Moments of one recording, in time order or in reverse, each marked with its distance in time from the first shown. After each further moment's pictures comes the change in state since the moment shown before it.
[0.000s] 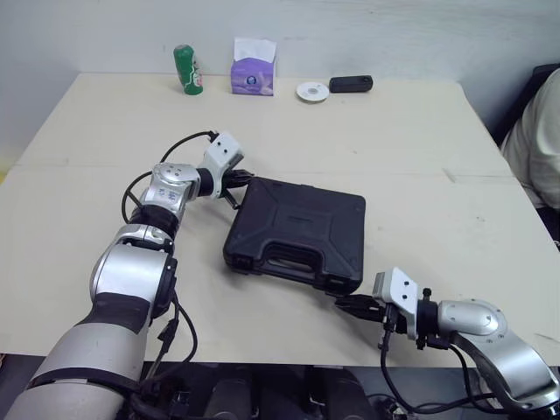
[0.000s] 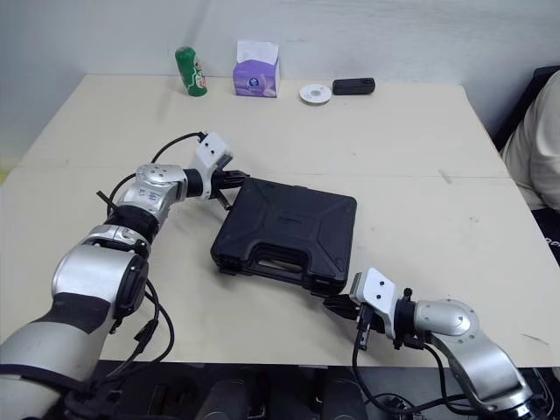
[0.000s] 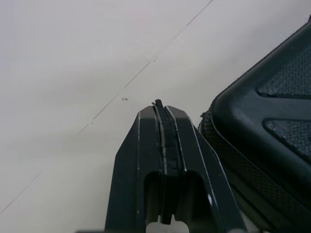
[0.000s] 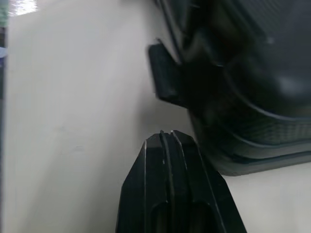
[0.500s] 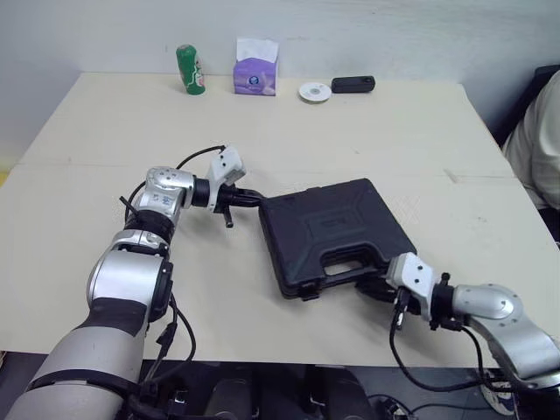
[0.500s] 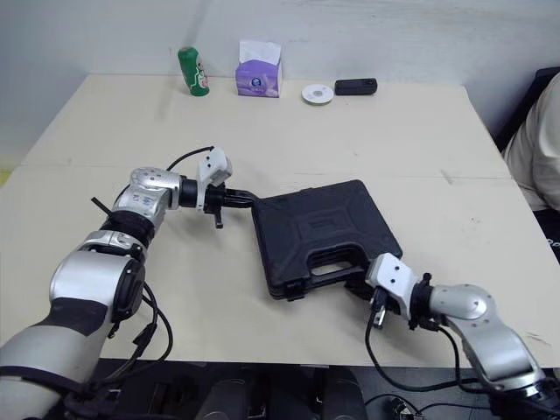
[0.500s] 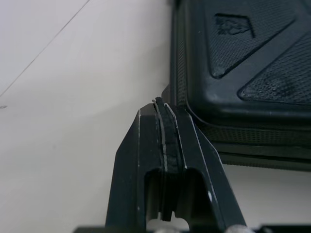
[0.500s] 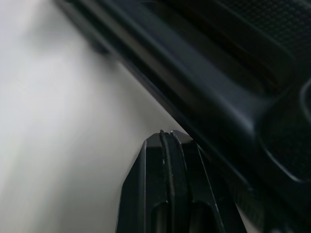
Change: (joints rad) left arm 0.039 0.018 0.040 -0.047 -0.010 -0.041 -0.425; right arm -0.068 -0.086 -0.074 0.136 -0.066 -0.056 0.006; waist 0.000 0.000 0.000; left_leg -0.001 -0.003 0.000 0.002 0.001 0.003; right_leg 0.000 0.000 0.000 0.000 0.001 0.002
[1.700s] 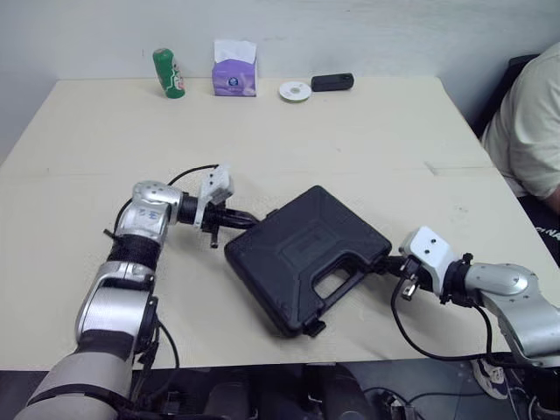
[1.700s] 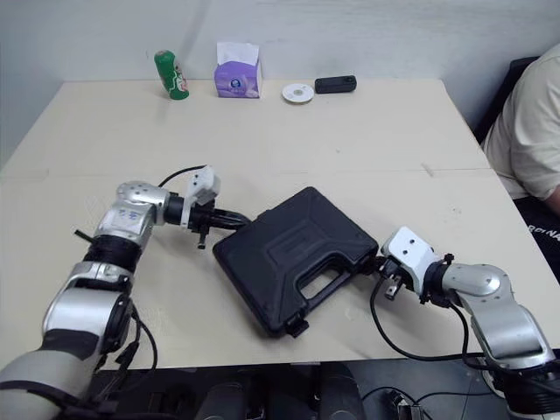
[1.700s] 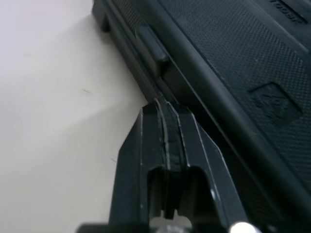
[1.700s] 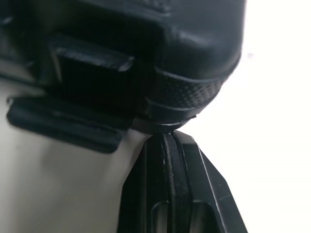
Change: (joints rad) left arm 0.290 0.078 -0.018 -0.528 -0.087 0.300 -0.206; right arm -0.114 0.013 -0.046 -0.006 -0.076 0.255 -0.062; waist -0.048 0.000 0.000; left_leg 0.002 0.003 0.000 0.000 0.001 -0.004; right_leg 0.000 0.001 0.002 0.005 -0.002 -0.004
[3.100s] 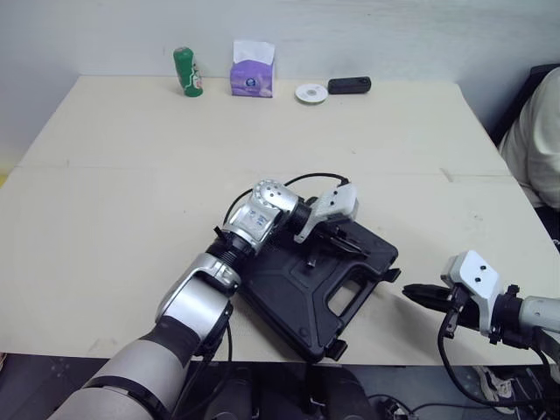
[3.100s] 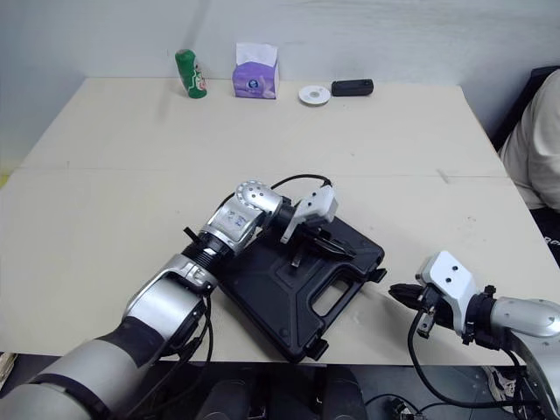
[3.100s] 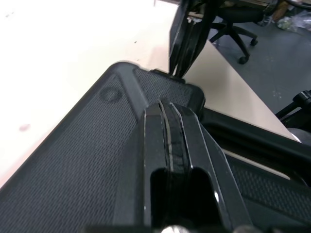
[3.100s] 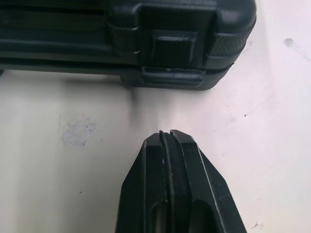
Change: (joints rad) left arm -0.185 -0.424 -0.295 0.041 -0.019 -0.103 0.109; right arm 0.348 -0.084 -0.306 -0.228 0.222 0.069 0.078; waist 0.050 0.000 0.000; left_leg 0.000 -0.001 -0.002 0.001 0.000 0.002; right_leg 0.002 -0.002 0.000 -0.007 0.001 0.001
